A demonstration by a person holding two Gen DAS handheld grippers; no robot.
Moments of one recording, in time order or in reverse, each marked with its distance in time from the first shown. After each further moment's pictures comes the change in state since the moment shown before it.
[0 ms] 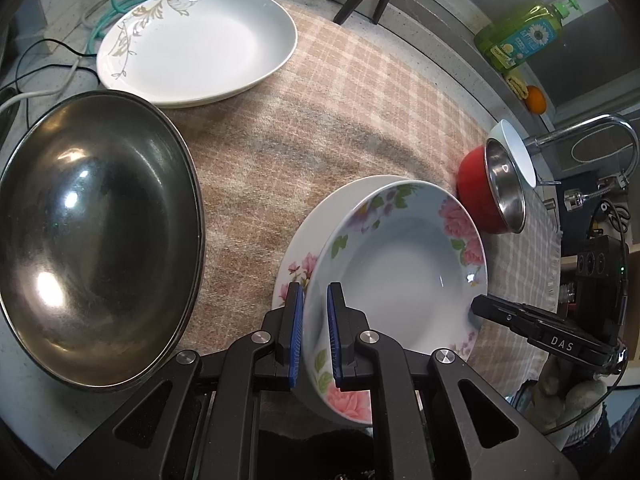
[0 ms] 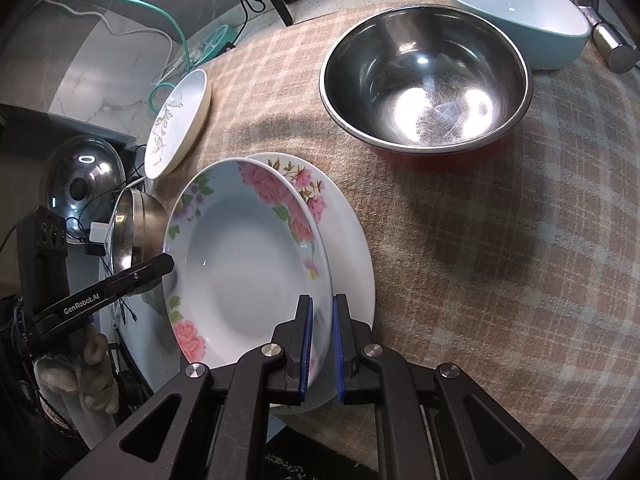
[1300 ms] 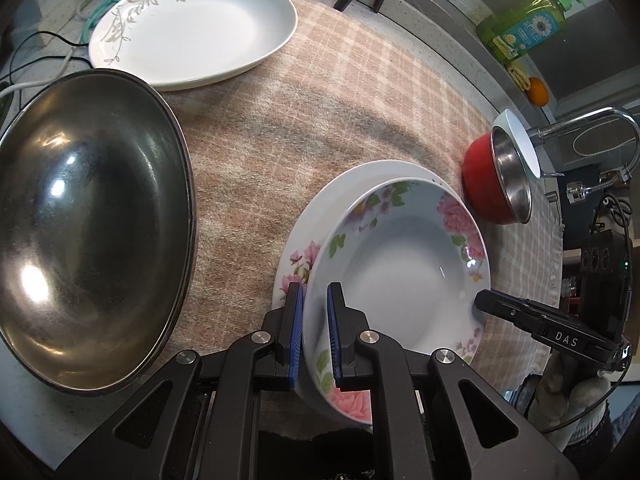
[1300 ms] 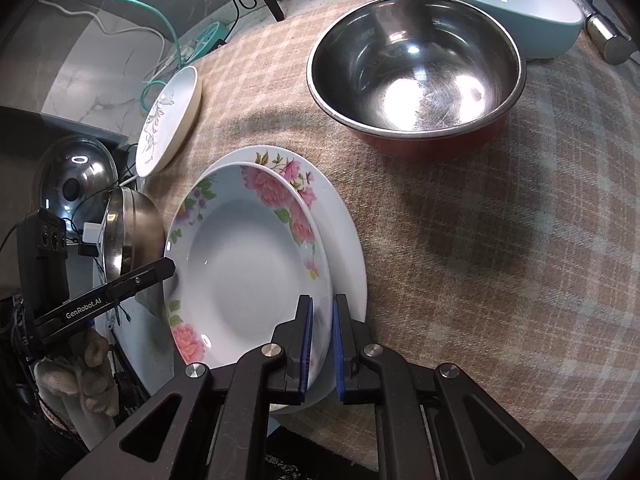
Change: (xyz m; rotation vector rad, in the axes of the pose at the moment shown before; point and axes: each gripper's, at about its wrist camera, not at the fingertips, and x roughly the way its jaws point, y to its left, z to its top) left arm 0.010 0.002 -0.004 0.005 0.025 -0.003; right arm 0.004 -0.002 0.001 0.017 0.008 -0.018
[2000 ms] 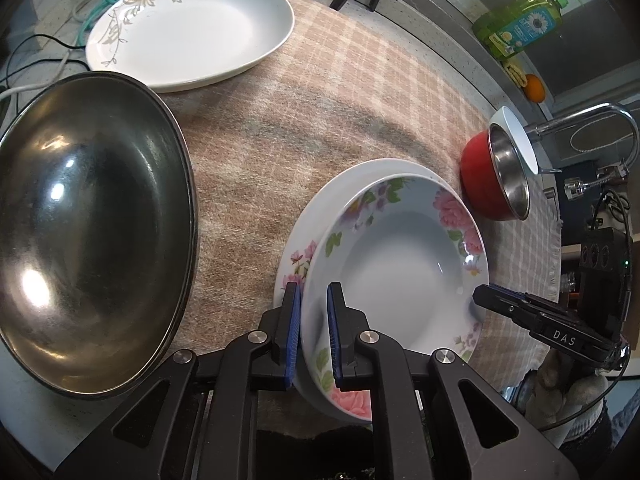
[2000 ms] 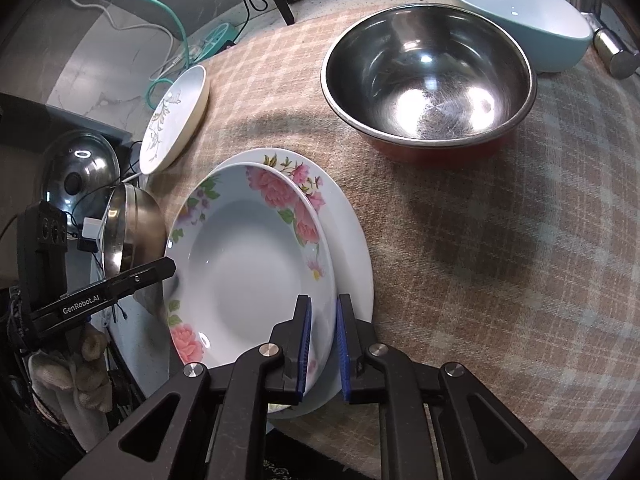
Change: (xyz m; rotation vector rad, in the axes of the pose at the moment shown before) left arm 0.000 -0.001 0.001 0.018 0.005 -0.006; right arm 0.000 0.007 -0.001 -0.037 -0.025 -0.008
